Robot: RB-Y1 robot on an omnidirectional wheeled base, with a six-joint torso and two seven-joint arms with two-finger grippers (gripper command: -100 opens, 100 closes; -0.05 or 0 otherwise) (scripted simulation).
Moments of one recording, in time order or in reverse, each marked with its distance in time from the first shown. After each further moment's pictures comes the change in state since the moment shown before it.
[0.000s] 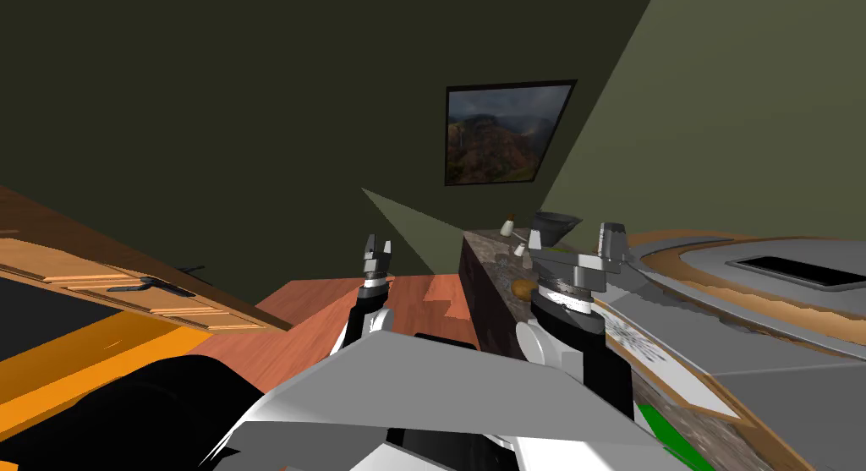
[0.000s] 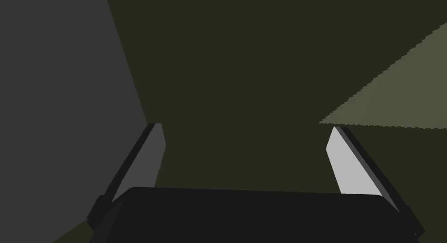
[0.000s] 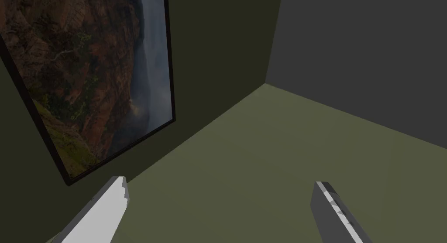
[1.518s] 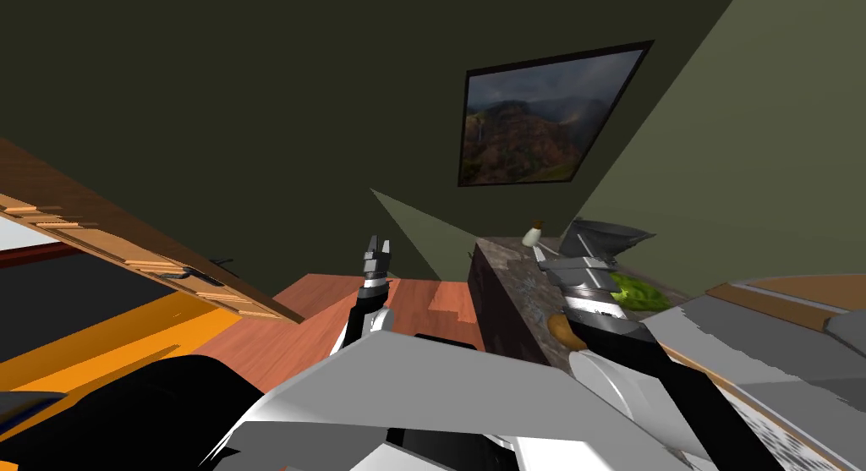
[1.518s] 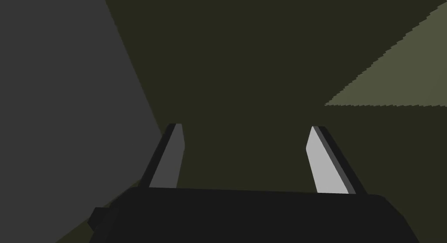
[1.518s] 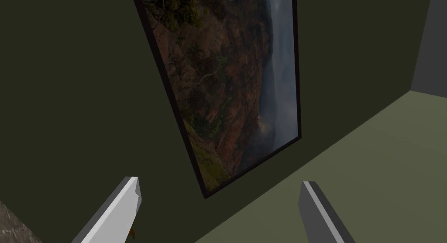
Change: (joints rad) left arm 0.000 0.000 0.000 0.000 0.000 0.000 0.000; right arm 0.112 -0.255 -0.203 -0.049 -0.277 0.353 -0.186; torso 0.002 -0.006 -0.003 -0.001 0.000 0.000
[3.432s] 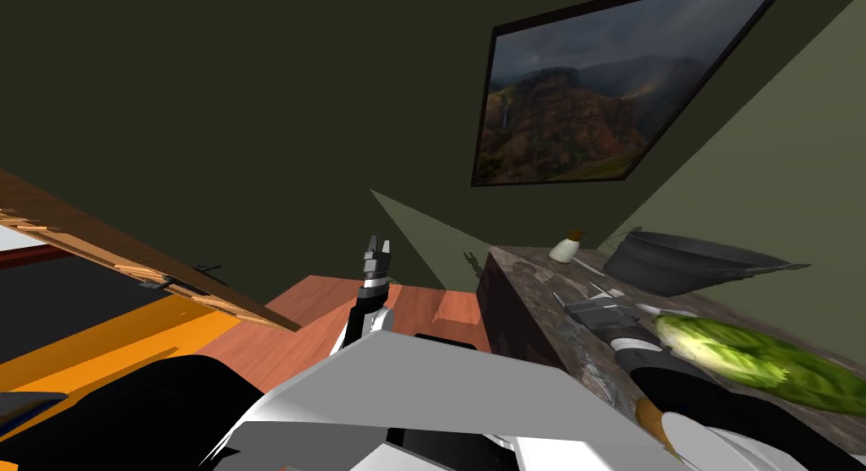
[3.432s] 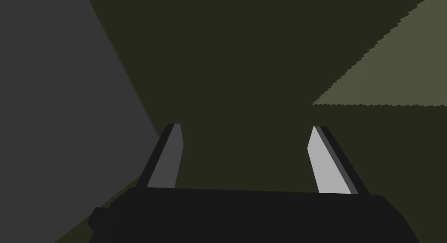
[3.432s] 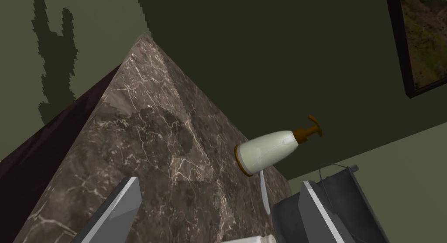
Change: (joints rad) left arm 0.000 0.000 0.000 0.000 0.000 0.000 0.000; right arm 0.165 0.001 -0.283 0.065 -0.275 0.576 -0.233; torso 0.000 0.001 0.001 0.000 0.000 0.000
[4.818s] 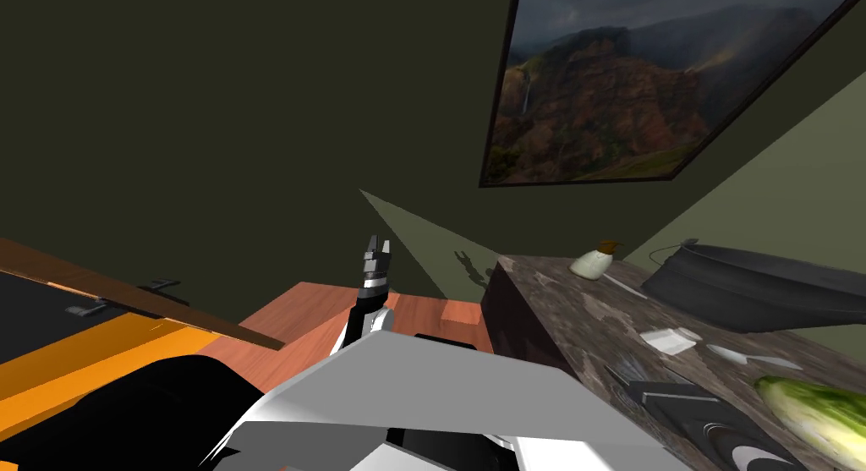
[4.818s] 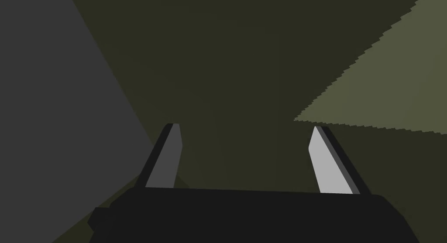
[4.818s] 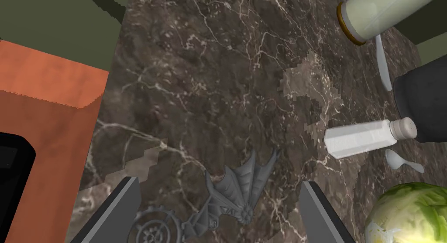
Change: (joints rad) left arm 0.000 0.000 0.000 0.000 0.000 0.000 0.000; right arm 0.121 0.035 -0.253 0.104 -0.166 0.446 -0.161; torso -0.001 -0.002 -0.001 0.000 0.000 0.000
